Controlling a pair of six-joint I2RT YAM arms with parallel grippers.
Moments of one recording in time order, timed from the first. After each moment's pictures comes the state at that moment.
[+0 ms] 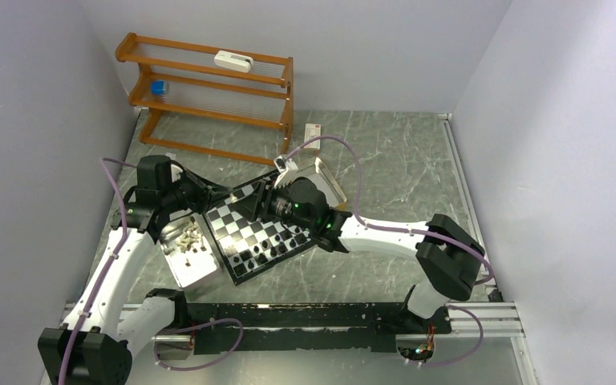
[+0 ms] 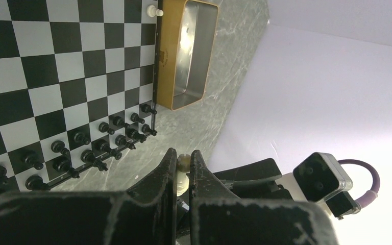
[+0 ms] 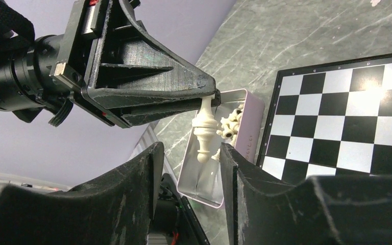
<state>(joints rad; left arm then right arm) -0.11 0.94 0.82 -0.50 0.42 -1.18 1.03 1.59 0.94 0.55 -0.03 0.79</state>
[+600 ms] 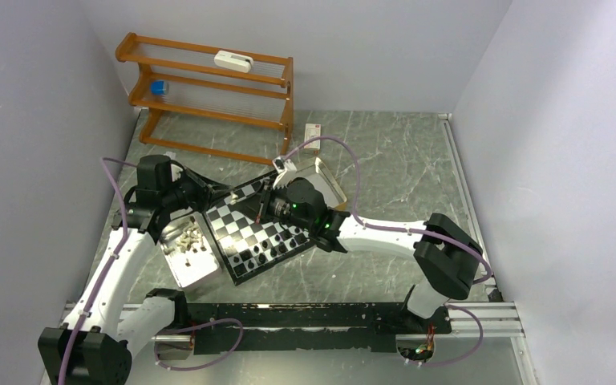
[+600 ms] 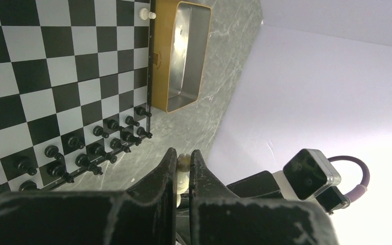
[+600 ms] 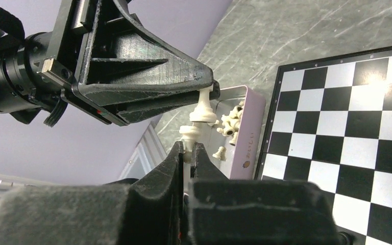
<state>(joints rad) -0.12 0.94 0.81 -0.47 0.43 -1.19 1.04 1.61 0.95 0.53 -0.03 0.81</state>
